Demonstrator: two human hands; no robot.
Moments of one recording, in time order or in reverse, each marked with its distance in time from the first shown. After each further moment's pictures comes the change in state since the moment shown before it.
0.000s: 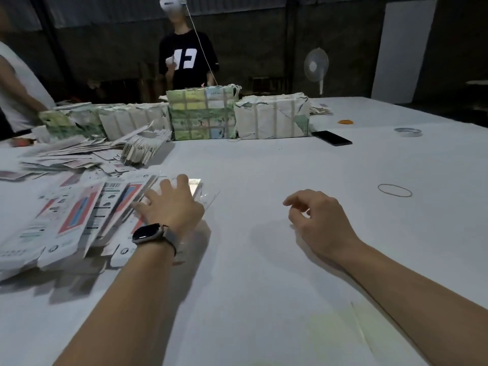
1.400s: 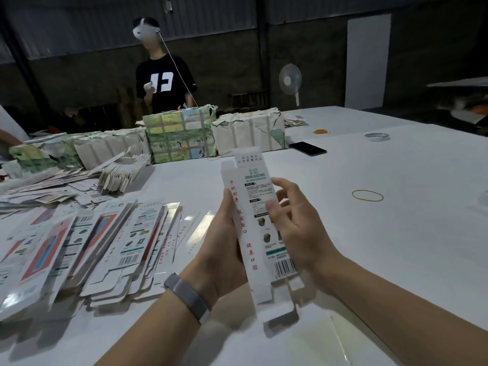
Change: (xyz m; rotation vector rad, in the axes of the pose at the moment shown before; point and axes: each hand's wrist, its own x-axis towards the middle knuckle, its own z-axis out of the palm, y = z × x) left_hand -0.079 0.086 0.006 -1.882 -1.016 0.185; right_hand -0.009 -0.029 -0.016 0.452 0.081 0.021
